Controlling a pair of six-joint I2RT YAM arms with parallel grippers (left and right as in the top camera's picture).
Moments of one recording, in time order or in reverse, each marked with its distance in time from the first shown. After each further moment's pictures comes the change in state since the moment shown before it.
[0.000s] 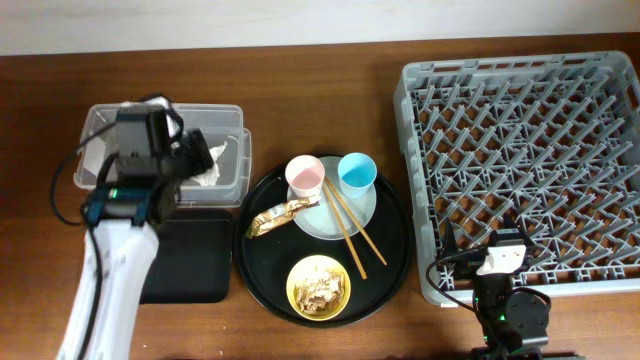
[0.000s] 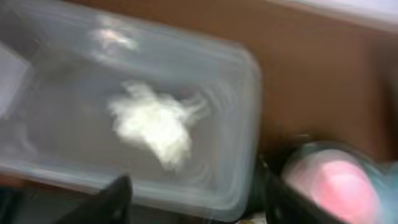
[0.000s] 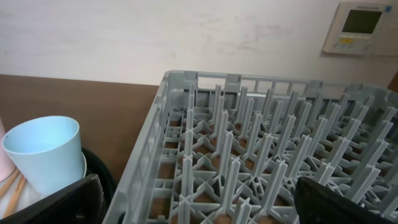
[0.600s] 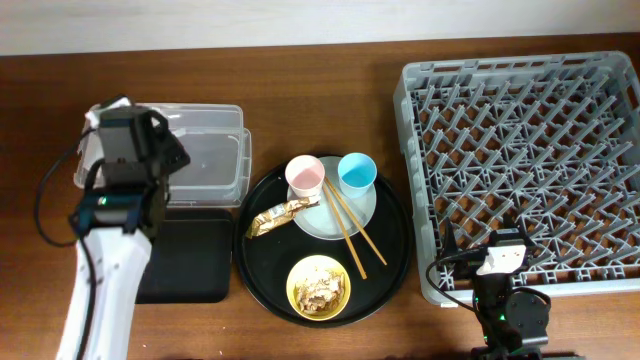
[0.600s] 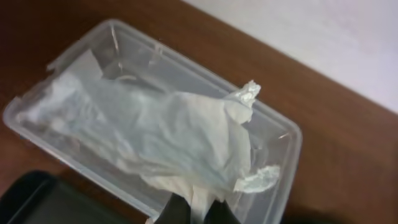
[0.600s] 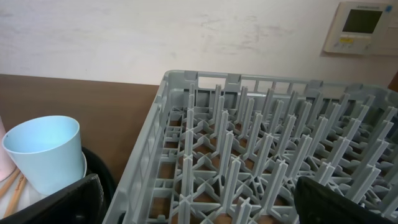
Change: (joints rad) left arm 0.064 0.017 -0.008 0.129 -0.209 -0.224; right arm 0.000 0.000 0.000 0.000 0.000 0.000
